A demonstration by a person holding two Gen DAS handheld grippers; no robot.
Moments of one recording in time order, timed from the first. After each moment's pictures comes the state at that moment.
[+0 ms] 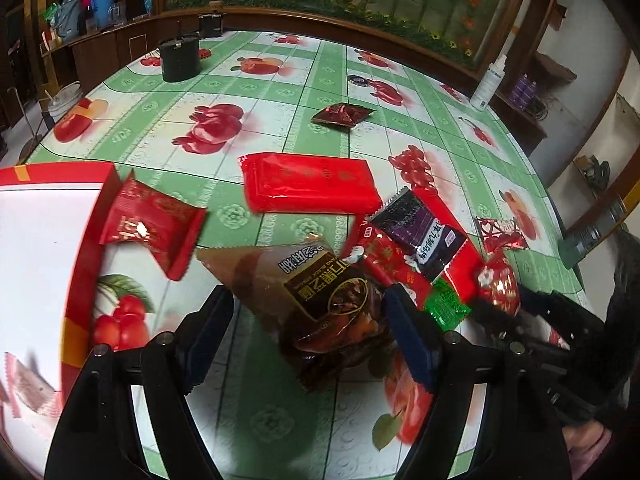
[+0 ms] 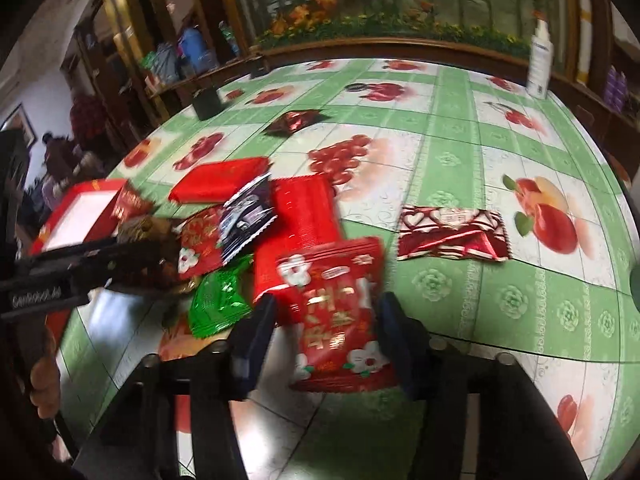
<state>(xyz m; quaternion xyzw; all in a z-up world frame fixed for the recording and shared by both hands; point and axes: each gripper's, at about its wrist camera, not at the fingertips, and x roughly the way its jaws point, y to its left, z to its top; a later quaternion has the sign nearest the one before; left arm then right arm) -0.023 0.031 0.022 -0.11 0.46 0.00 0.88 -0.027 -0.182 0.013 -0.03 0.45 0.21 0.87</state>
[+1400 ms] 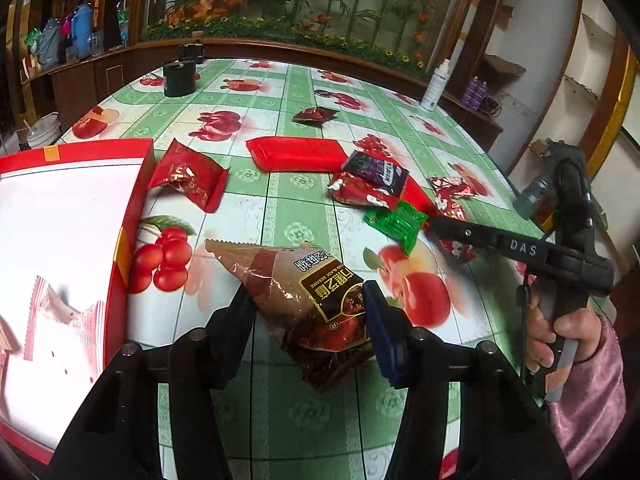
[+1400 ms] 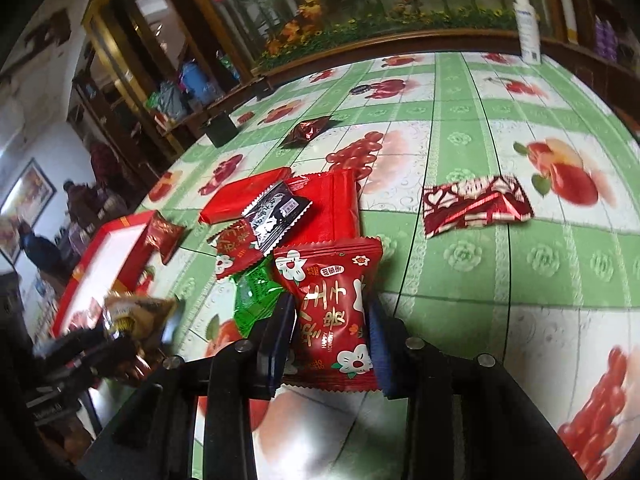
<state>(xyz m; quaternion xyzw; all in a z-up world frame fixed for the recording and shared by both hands) -0.118 0.052 0.028 -0.09 0.40 -0.07 0.91 -0.039 -0.195 0.012 0.10 0.44 0.23 0.86</state>
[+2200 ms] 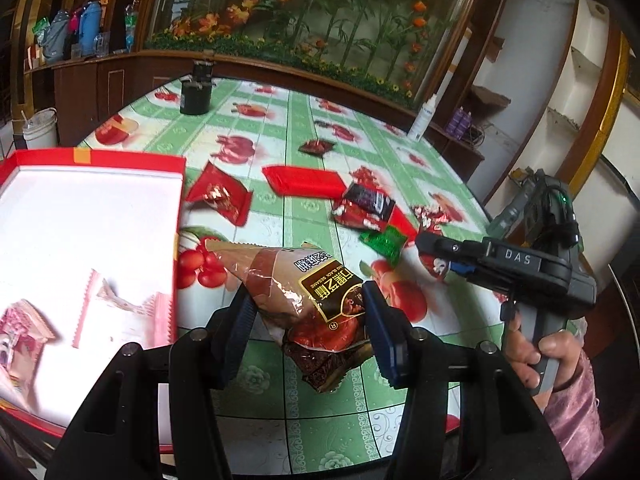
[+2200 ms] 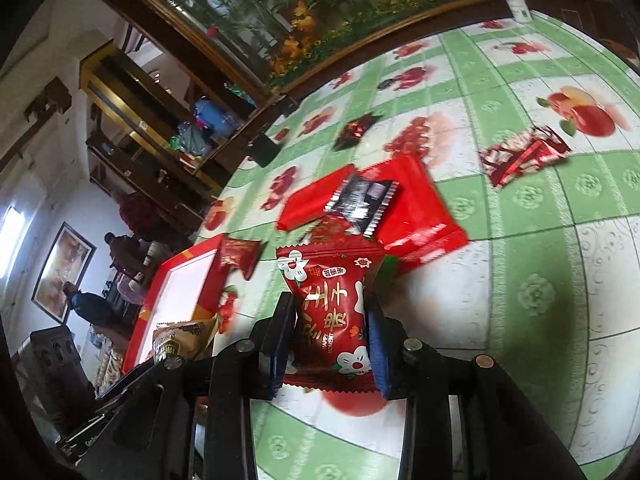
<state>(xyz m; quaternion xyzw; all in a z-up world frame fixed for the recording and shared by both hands) -0.152 0.092 0.057 -0.13 0.36 -0.09 0.92 -0.072 -0.167 0.035 0.22 0.44 0.26 0.83</state>
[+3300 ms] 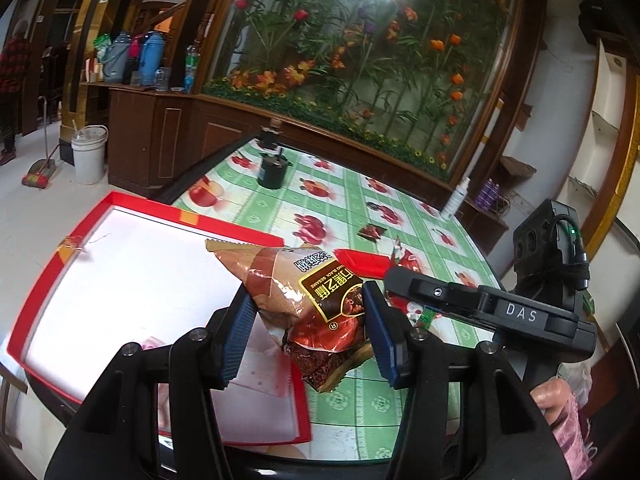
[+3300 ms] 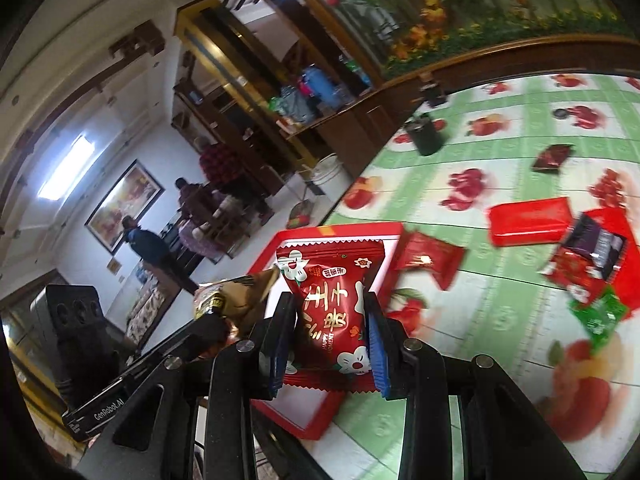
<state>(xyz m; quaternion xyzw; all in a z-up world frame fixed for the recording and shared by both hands) -0.191 0.180 0.107 -0.18 0.27 0.00 0.95 -0.096 -0.016 0.102 0.16 0.40 0.43 0.79</state>
